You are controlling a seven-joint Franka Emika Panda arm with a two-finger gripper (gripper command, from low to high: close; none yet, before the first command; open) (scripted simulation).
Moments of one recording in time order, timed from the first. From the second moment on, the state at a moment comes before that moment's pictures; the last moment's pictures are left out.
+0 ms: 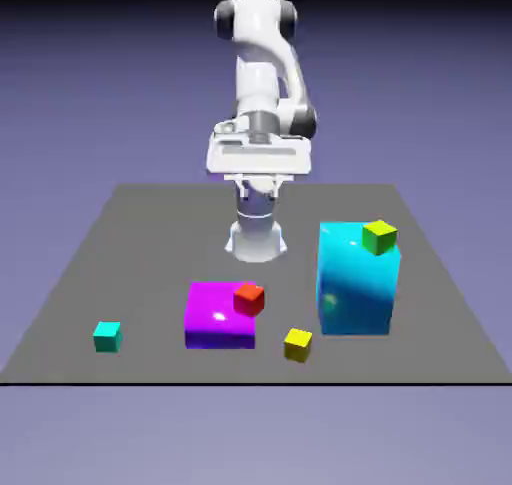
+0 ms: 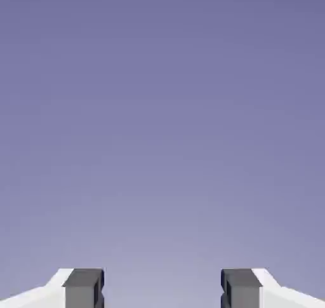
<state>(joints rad) 0.04 -0.58 -0.04 -2.80 0.03 3.05 0.69</state>
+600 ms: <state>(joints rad) 0.46 -0.66 -0.63 -2.62 0.54 3.17 -0.09</state>
